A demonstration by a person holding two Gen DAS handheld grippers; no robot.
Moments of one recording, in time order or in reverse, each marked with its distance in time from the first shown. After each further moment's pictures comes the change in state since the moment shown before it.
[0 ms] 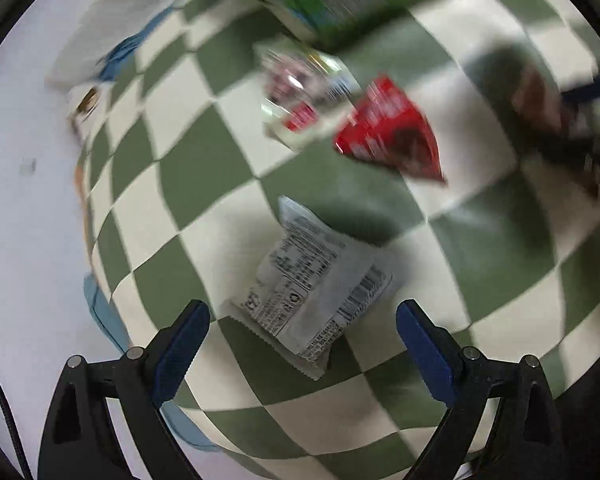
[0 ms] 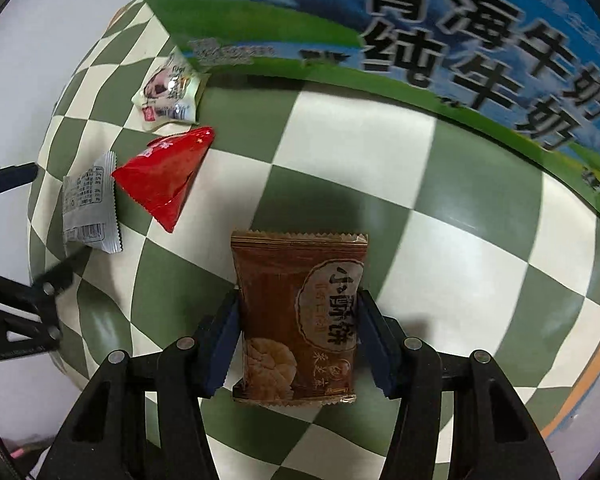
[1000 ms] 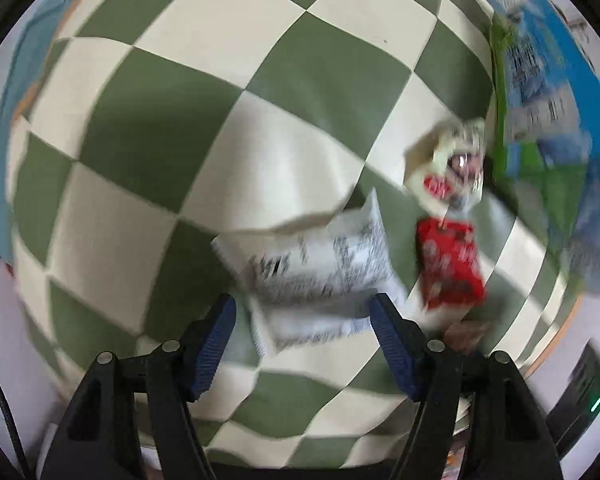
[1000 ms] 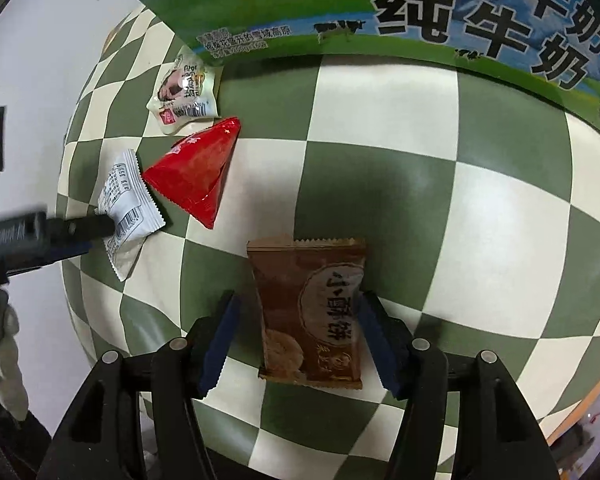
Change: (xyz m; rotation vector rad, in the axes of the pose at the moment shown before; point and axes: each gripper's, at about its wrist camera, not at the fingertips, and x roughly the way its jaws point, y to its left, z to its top) left arm 0.046 0.136 -0.037 -0.987 0.123 -0.607; right arm 0.004 0.004 0.000 0.165 0.021 0.126
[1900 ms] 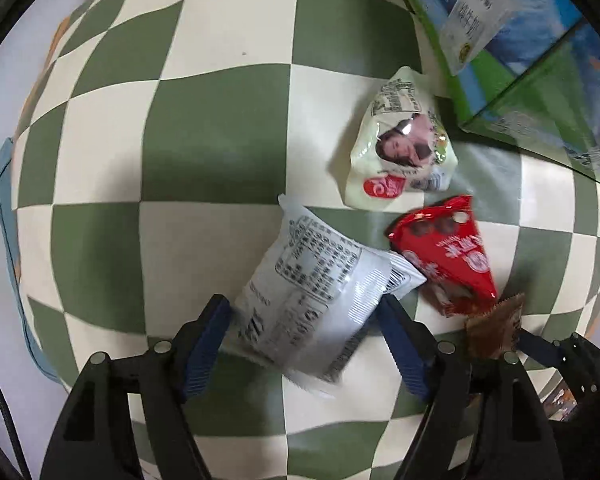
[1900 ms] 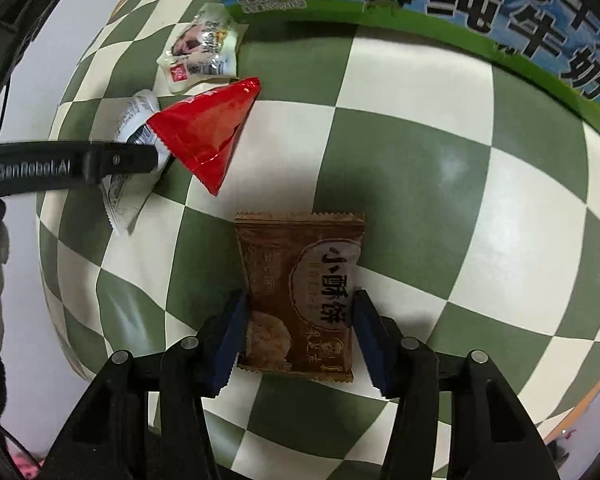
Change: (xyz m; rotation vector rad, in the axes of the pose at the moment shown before) left arm 0.010 -0.051 0.028 0.443 -0.048 0.212; right arm 0.020 0.022 -0.027 -0.080 0.015 -0.074
